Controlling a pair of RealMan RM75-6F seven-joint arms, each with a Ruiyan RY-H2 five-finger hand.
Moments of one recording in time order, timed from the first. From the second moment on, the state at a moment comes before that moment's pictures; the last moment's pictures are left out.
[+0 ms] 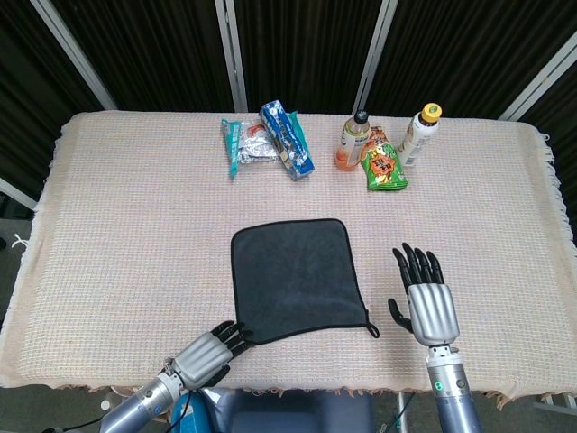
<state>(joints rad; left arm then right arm) -0.51 -1.53 0.19 -1.78 1.47 0.95 0.49 0.27 -1.47 0.06 -1.87 -1.36 1.49 -0.53</state>
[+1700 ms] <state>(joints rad) -0.58 -1.50 -0.07 -1.58 1.34 0.98 0.50 0.26 -1.44 0.11 -1.85 -1.36 1.44 -0.50</state>
